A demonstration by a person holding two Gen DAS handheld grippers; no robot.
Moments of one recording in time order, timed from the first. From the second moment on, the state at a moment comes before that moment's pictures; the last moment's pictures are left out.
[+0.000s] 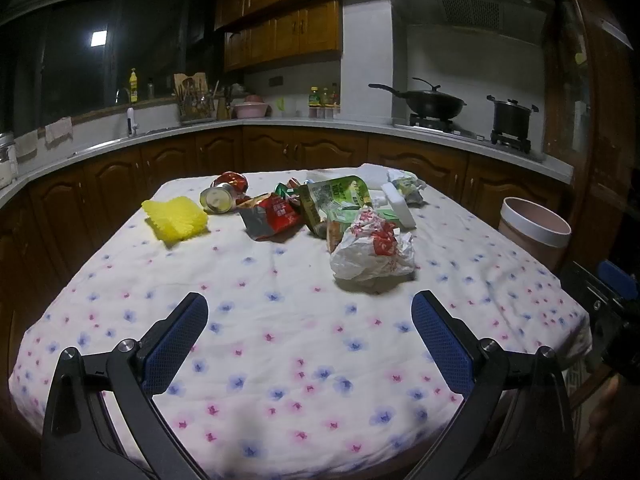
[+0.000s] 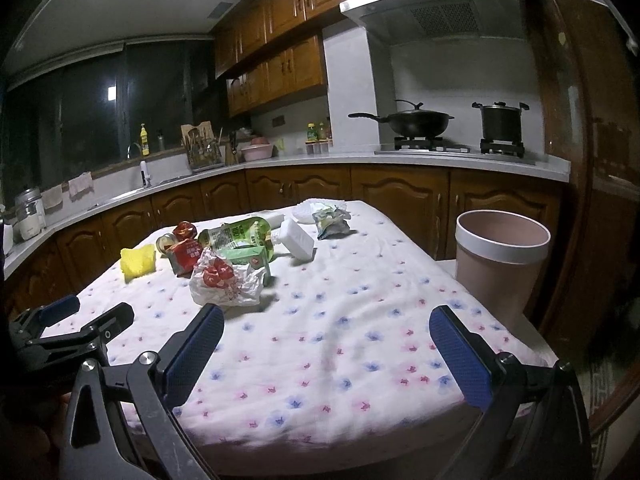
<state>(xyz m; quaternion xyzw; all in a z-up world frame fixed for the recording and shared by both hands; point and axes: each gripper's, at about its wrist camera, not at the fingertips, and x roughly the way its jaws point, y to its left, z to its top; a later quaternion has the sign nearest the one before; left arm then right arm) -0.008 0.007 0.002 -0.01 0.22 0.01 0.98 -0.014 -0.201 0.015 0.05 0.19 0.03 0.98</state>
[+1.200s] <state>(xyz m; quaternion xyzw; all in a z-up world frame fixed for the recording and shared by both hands) 0.053 0.027 0.002 -0.04 0.30 -0.04 0.95 0.029 -0.210 0.029 0.08 0.22 0.07 0.97</state>
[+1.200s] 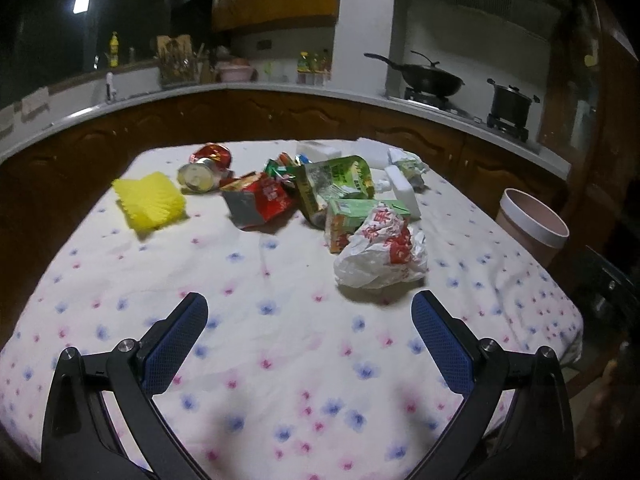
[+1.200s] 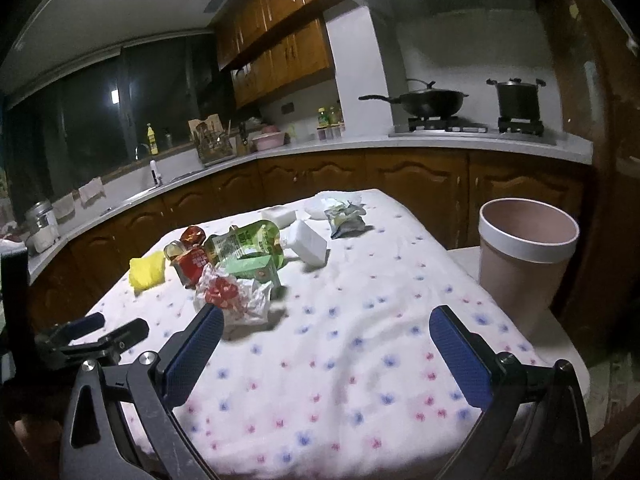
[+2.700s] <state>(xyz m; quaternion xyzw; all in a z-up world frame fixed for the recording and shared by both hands) 0.167 -0.005 -0.010 -0.06 0.39 -0.19 0.90 0.287 -0.161 -0.017 0.05 0.43 0.17 0.89</state>
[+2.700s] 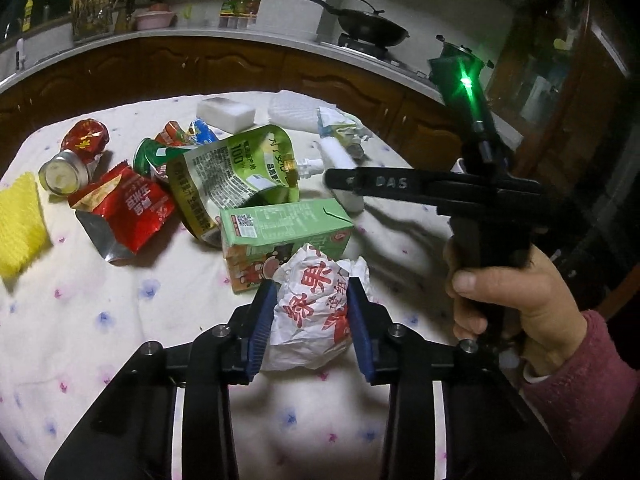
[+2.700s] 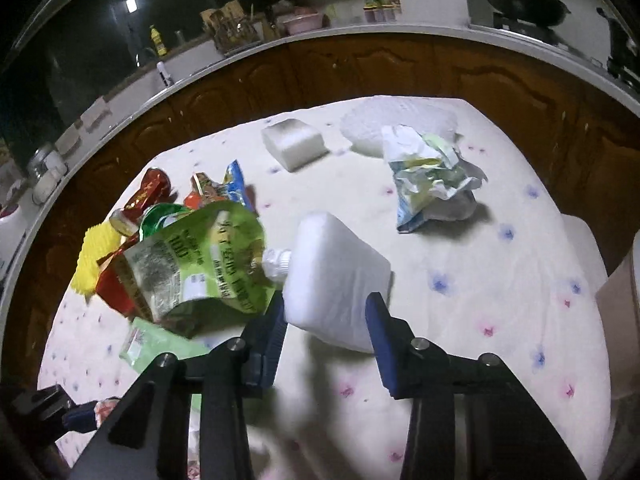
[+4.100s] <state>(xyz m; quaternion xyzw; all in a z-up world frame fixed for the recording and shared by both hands) 0.252 -0.223 0.077 -0.06 0.31 -0.34 0.89 0.167 -0.453 0.044 0.21 0.30 -0.04 0.93</state>
